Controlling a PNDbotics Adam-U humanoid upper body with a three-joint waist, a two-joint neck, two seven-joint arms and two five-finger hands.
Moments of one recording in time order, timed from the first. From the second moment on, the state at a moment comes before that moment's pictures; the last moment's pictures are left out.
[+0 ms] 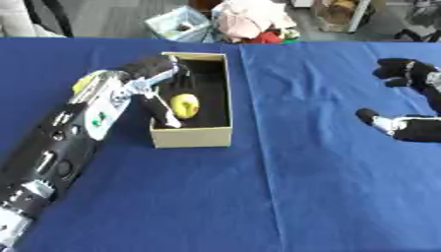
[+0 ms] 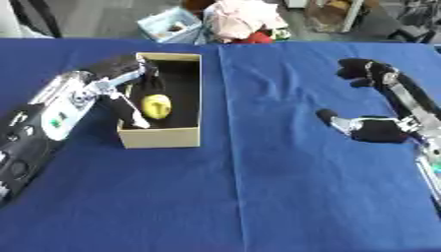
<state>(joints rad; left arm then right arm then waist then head) -0.89 0.44 -0.33 -1.14 -0.75 -0.26 -0.33 -0.44 -0.50 0.10 -1.60 0.23 -0.13 0.18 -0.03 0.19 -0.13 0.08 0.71</state>
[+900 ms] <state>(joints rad) -0.90 0.61 -0.15 -1.03 -0.84 -0.11 -0.17 -0.43 -0.50 0.10 -1.60 0.23 -0.13 0.18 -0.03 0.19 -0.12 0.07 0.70</state>
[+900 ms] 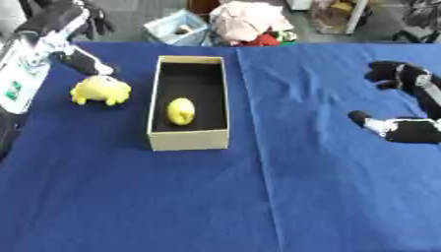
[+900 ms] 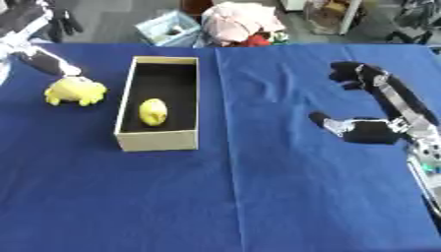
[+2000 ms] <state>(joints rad) -0.90 0.56 -0.09 -0.79 -1.02 -0.12 -0.11 -0.43 -0.50 0.10 -1.59 0.22 -0.13 0.18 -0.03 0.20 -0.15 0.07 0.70</state>
